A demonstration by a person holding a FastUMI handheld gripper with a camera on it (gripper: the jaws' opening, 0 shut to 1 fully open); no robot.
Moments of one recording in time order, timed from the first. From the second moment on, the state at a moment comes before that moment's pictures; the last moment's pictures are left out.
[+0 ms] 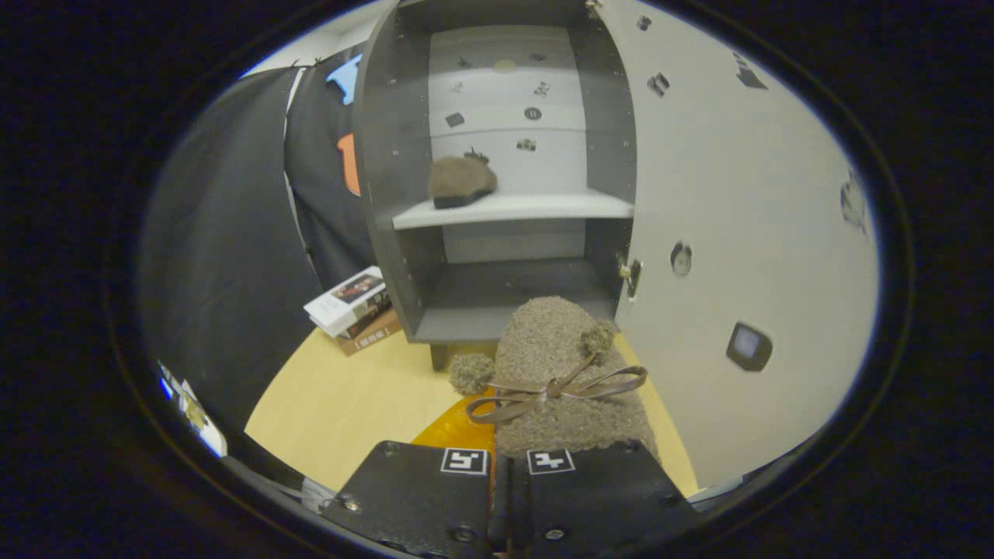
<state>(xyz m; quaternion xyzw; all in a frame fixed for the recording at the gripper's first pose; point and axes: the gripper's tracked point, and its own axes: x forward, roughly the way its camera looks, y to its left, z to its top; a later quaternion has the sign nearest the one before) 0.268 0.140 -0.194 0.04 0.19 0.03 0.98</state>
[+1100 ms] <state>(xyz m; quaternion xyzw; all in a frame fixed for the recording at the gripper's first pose) 0.484 0.153 0.002 -0.01 0.04 0.04 1.00</state>
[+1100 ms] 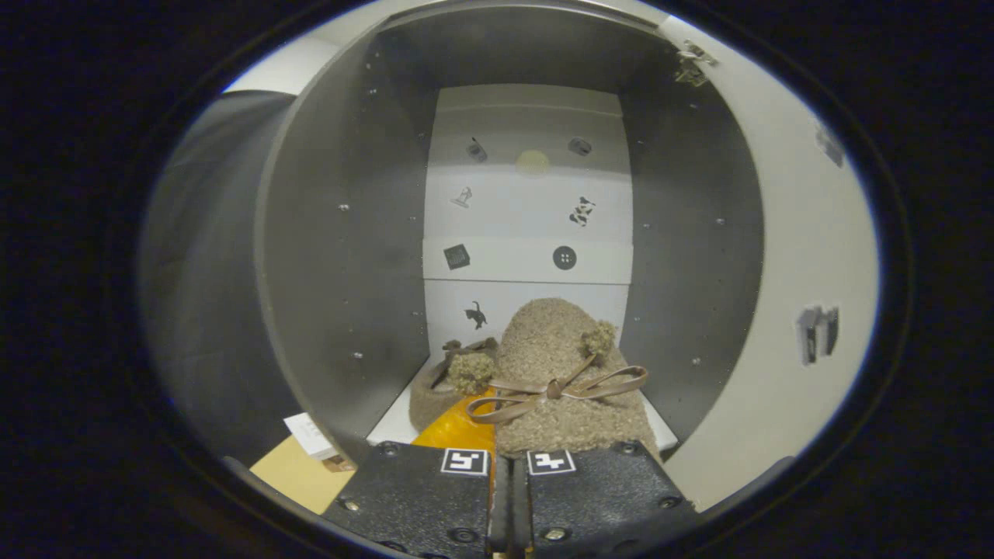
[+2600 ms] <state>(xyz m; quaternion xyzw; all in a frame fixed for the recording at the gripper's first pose) 0.638 0.141 -0.071 0.07 0.26 0.01 0.96</state>
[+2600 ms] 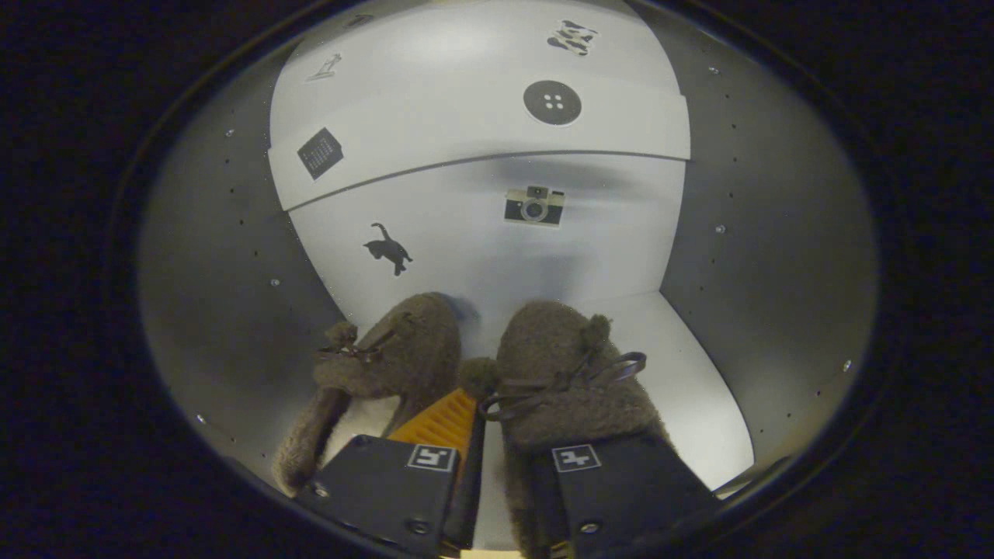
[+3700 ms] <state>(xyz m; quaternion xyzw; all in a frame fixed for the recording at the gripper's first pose) 0.400 0.152 -0.017 0.02 0.10 0.05 0.99</state>
